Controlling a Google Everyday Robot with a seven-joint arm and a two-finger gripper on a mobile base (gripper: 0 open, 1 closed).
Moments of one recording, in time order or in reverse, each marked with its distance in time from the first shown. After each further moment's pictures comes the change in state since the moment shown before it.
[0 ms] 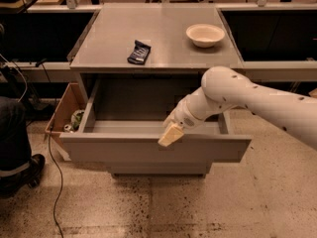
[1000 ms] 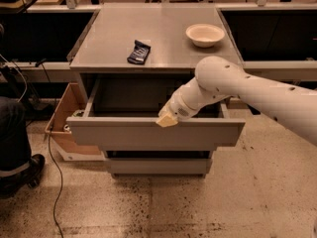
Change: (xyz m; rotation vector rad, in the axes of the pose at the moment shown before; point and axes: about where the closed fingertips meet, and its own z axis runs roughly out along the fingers) arm -0.028 -0.019 -0.002 0.027 -0.008 -0.029
